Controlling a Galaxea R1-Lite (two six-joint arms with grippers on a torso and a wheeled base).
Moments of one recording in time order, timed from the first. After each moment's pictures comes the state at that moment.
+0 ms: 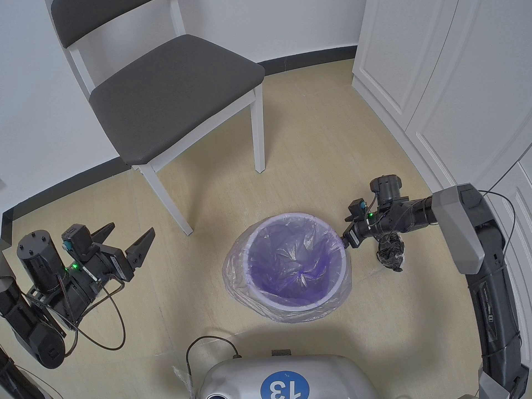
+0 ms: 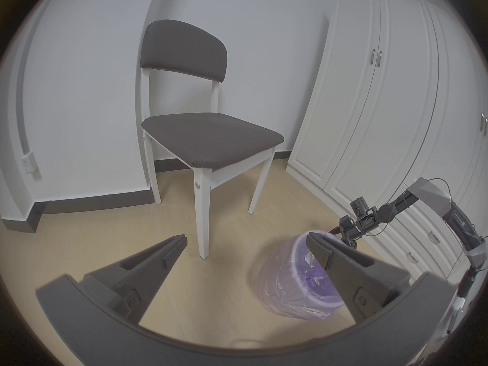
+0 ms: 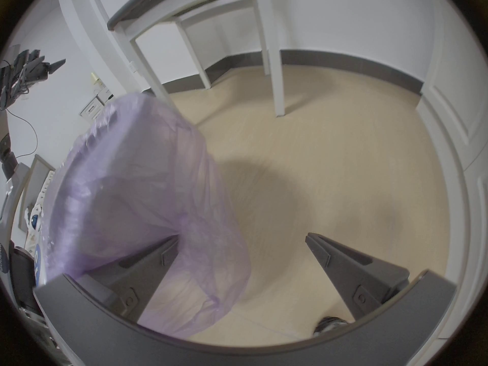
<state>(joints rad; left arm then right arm) -0.19 1.74 -0.13 -1.55 -0.09 -0.09 0.19 2.72 -1.97 0.01 0.42 -0.53</state>
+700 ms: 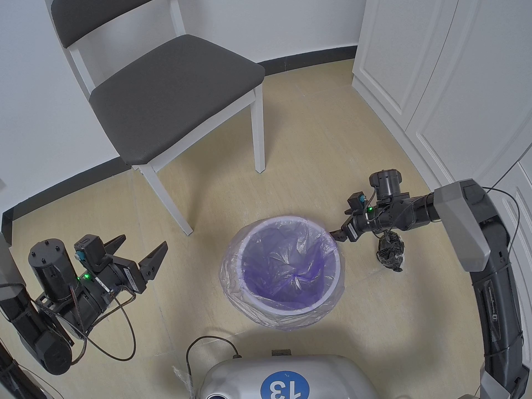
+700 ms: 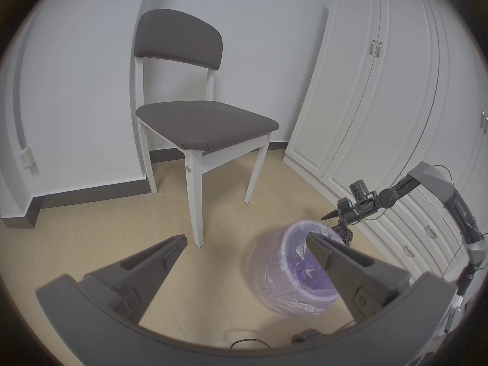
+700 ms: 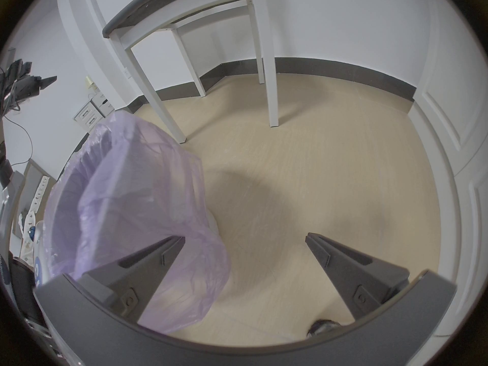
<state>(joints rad) -0.25 1.76 -0.10 -1.55 -0.05 -0.10 0.18 2.60 -1.85 -0.07 0.38 -0.48</state>
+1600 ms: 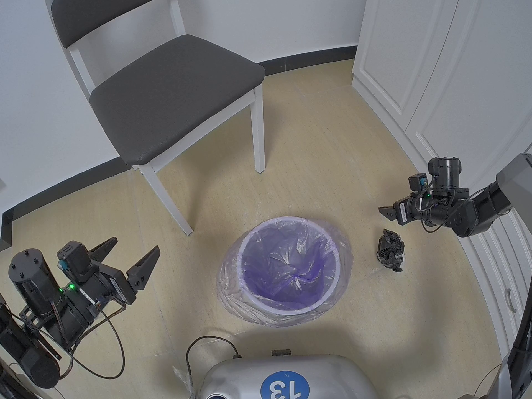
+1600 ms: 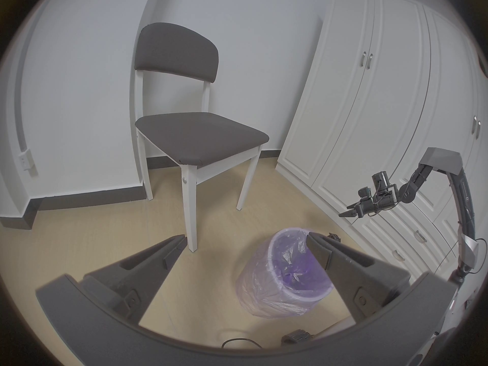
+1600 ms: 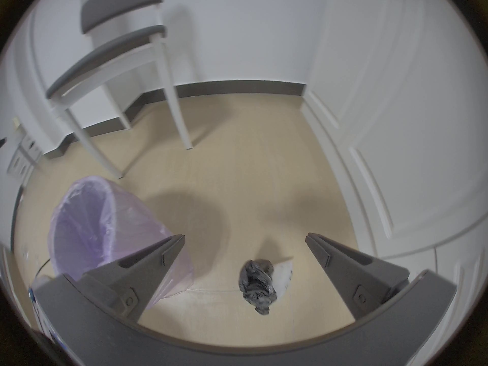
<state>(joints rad) -0.29 1.63 -0.02 -1.55 -0.04 -0.11 0.10 2.16 -1.16 -0.53 -0.01 -0.17</state>
